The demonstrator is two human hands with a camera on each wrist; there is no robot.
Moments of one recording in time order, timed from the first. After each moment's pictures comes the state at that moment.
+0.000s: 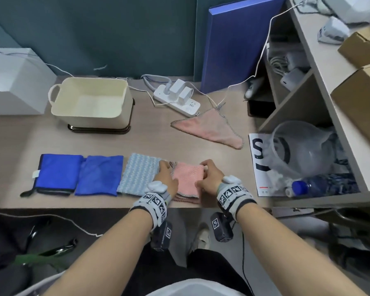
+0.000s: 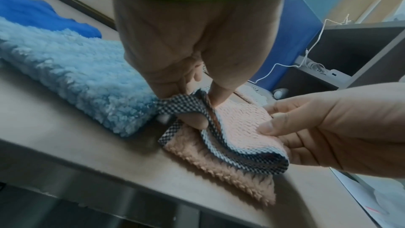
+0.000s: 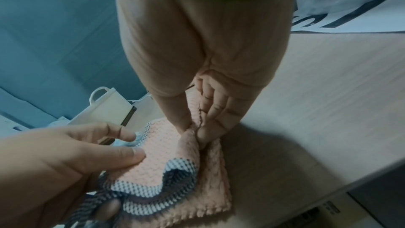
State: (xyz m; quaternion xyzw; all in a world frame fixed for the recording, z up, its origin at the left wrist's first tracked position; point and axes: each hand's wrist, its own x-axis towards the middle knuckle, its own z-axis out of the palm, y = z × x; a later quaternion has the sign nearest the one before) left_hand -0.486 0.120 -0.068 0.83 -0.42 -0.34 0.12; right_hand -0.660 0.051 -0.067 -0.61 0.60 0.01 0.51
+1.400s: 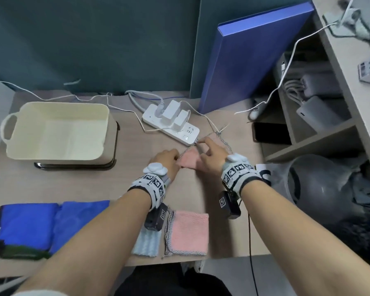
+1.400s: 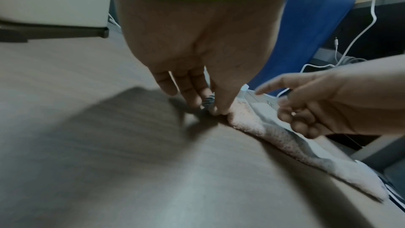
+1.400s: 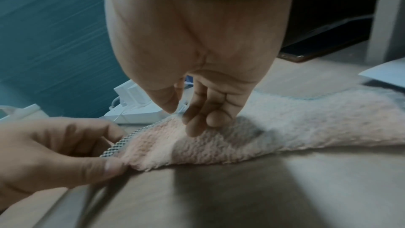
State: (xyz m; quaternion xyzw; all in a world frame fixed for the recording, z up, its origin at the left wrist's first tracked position) left_hand -0.412 -0.087 -0.103 0.73 -0.60 -0.32 0.03; right_hand -0.609 -0.147 -0.064 -0.68 0.59 0.01 0.43
